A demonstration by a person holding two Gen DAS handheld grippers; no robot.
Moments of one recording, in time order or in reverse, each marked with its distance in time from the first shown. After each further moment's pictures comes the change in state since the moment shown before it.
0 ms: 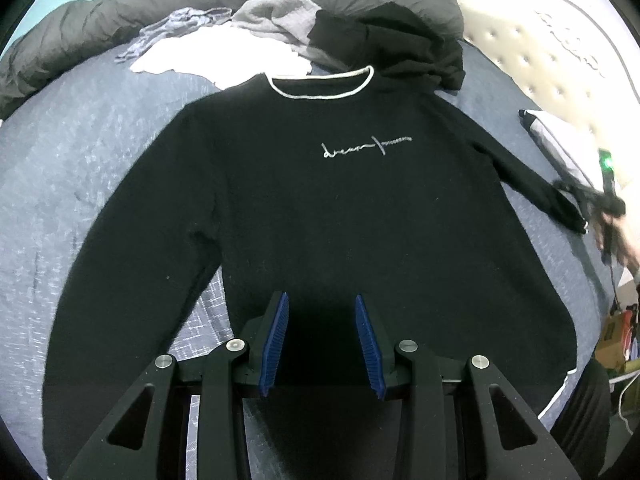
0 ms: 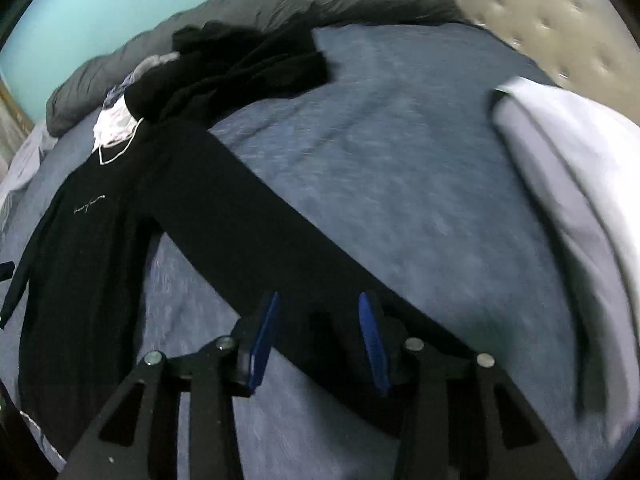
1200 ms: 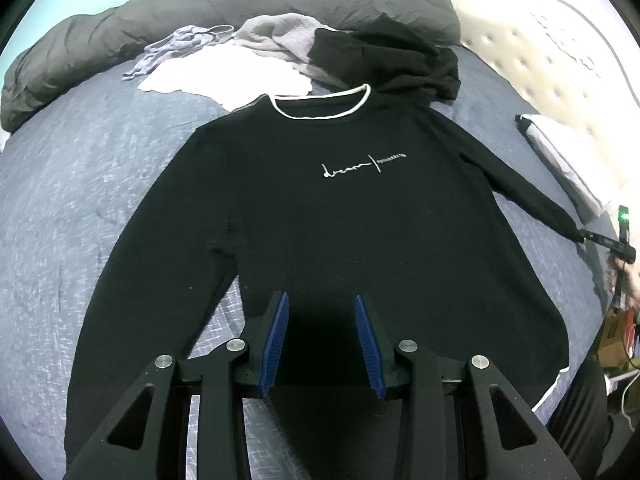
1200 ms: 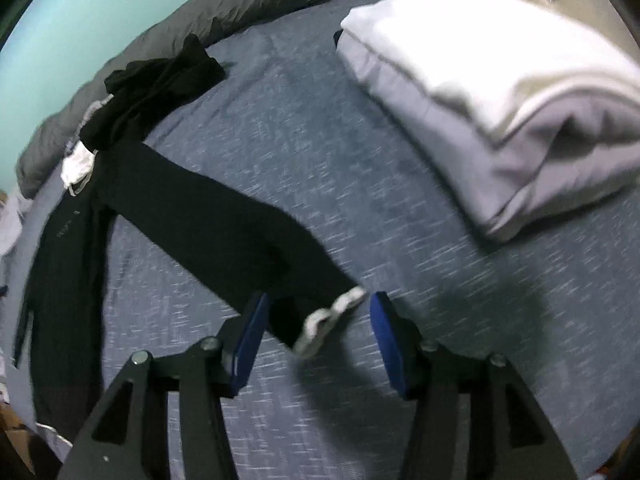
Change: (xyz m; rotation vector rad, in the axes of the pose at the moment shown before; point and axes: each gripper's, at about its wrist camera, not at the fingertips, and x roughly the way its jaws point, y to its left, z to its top) left arm -0.037 -0.009 0.008 0.024 -0.021 0.026; right arm -0.064 -0.119 -0.120 0.287 0.004 -0.056
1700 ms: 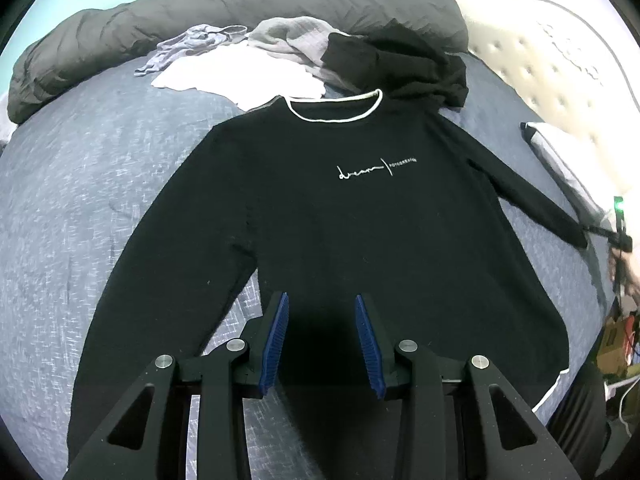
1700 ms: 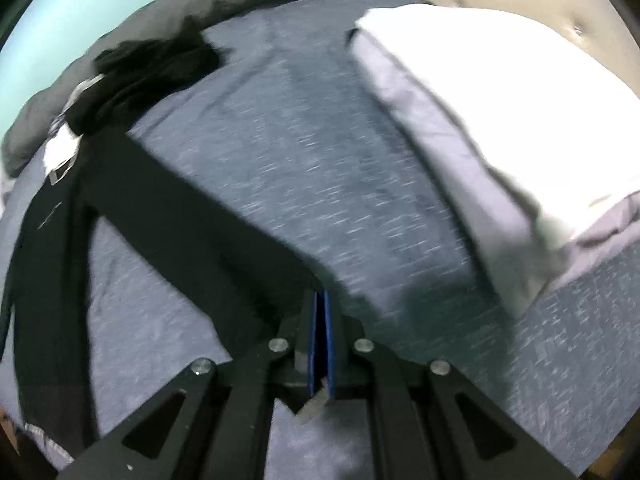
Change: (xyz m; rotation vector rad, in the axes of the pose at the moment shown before) left arm -0.008 0.018 -0.005 -0.023 -0.007 0.008; right arm 0.006 0.010 0.044 -0.040 0.013 -0.155
